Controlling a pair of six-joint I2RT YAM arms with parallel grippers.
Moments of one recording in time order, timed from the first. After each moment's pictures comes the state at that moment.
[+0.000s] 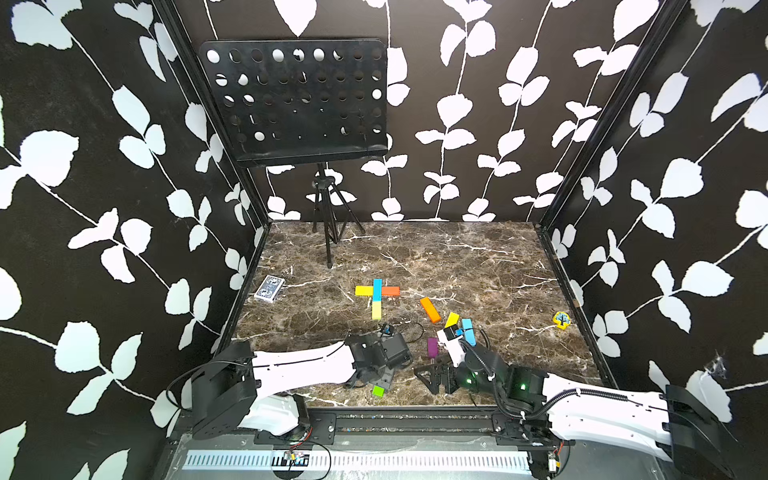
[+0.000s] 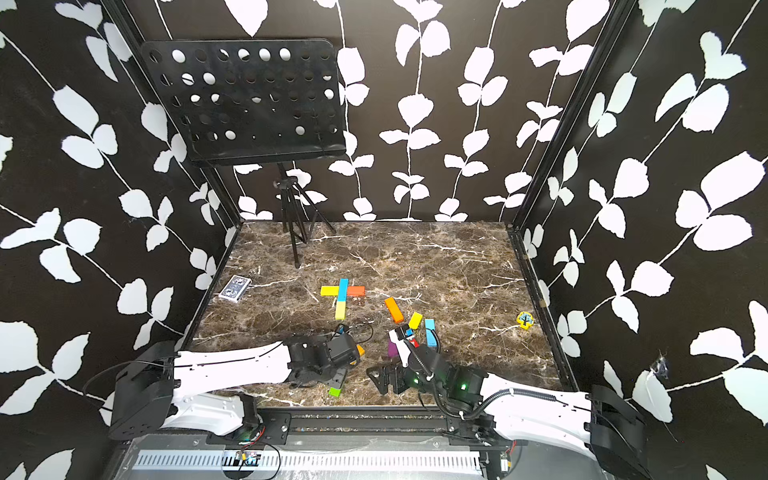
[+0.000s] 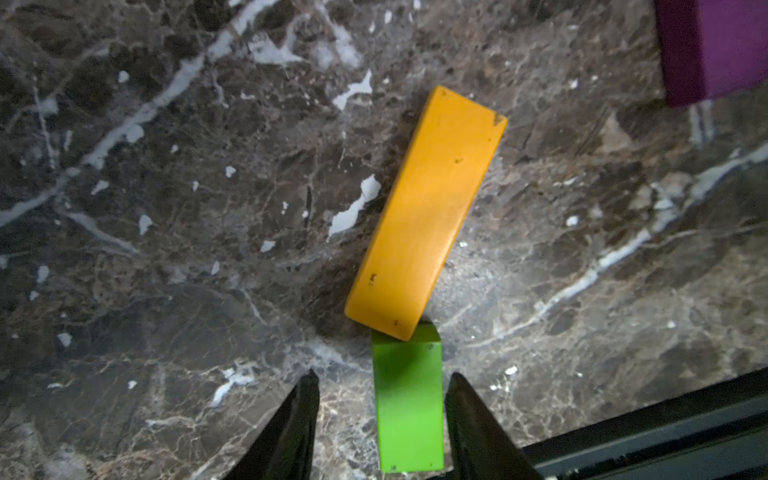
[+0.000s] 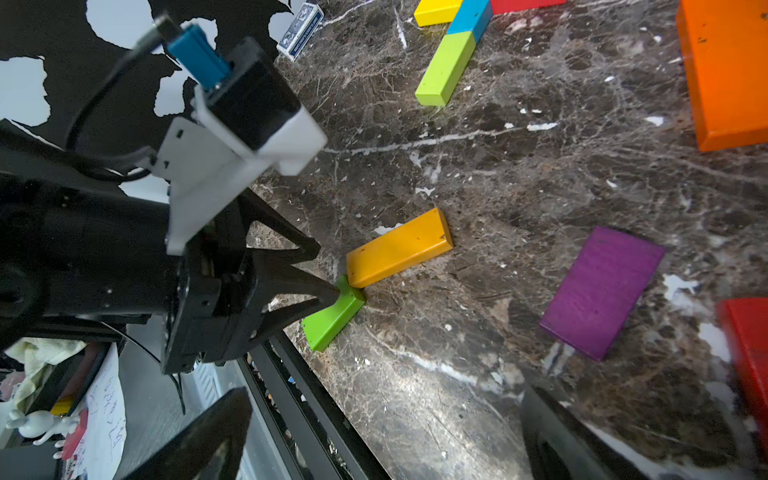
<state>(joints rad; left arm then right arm) -1.21 1.34 0.75 -0.76 -0.19 -0.79 1.16 0.88 0.31 0.03 0.03 0.74</state>
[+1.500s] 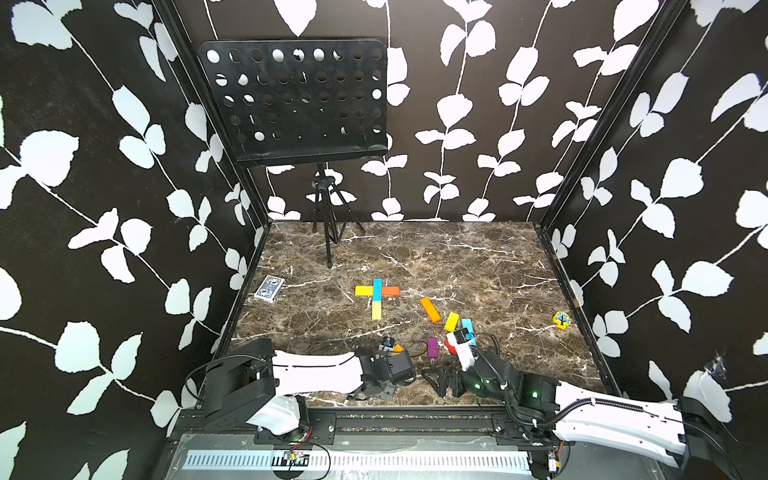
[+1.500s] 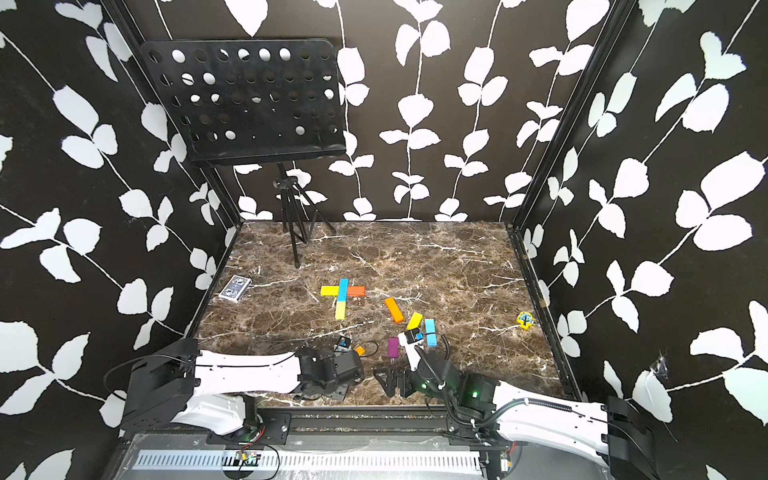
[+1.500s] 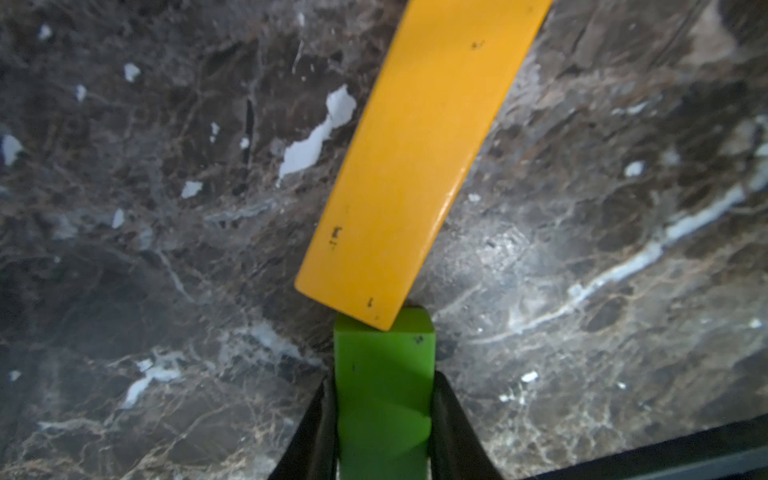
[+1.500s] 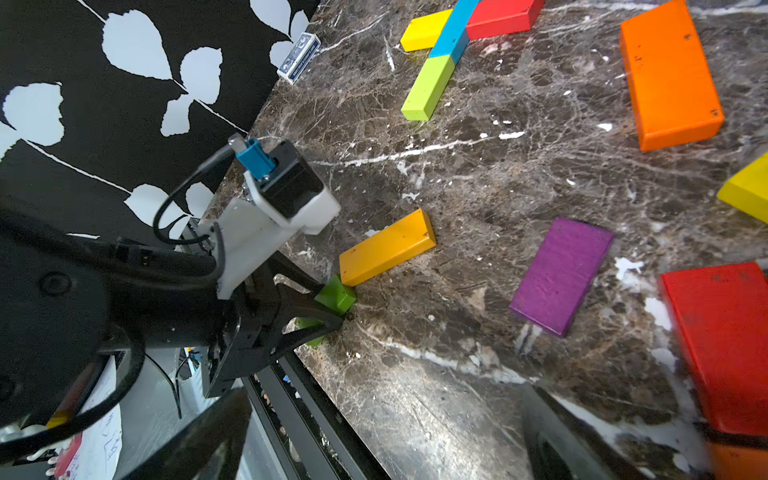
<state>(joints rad) -1.28 1.41 0.68 -0.67 -0.19 -0.92 1.18 0.72 0.25 -0.02 0.09 0.76</state>
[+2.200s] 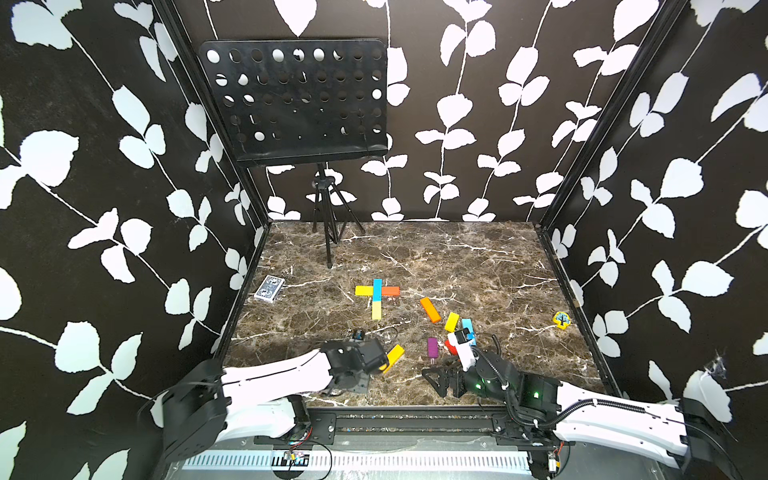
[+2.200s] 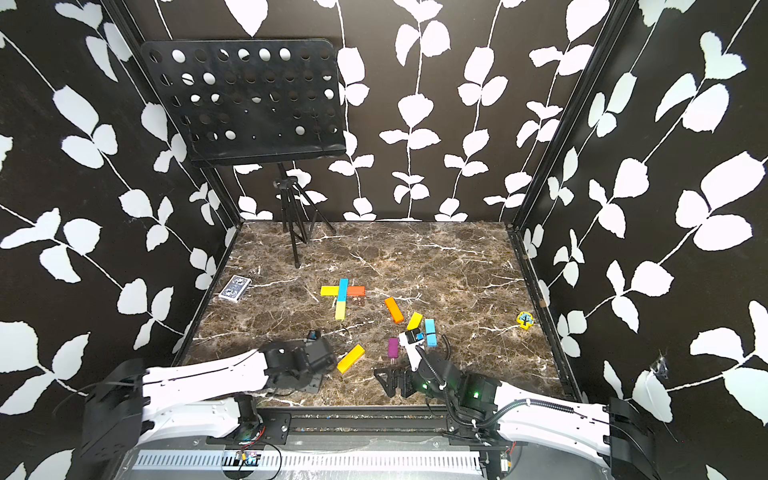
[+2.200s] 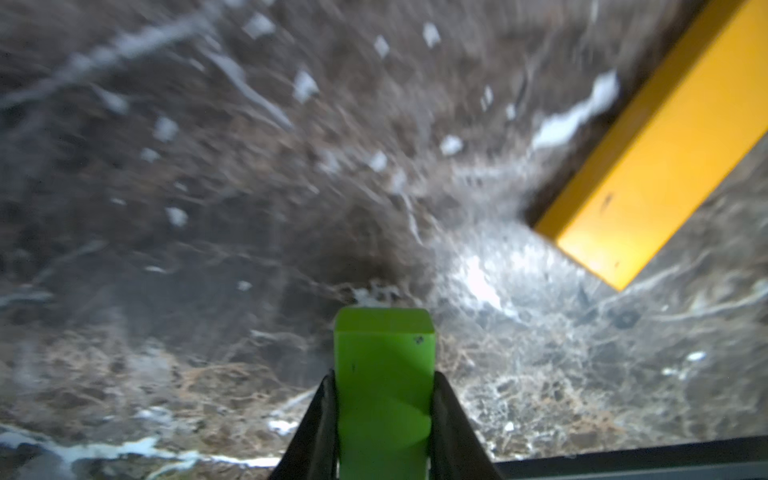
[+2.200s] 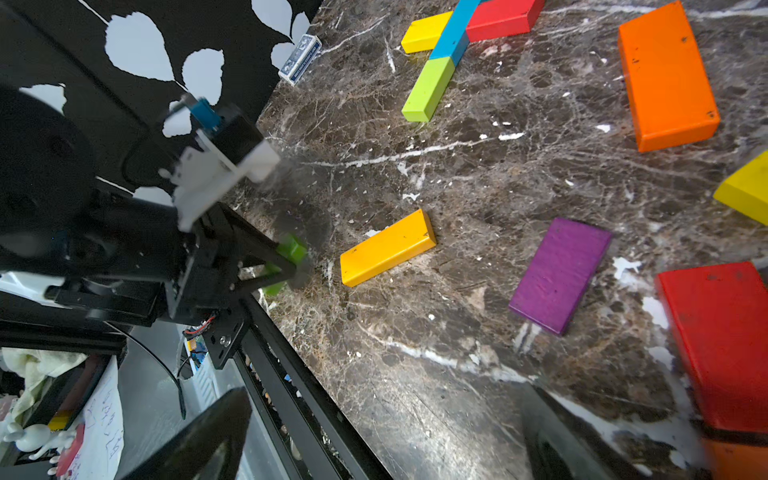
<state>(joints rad) -1.05 1.11 0.59 -0.89 -0.19 -0.86 1.18 0.73 0.25 -0.04 0.09 0.76</state>
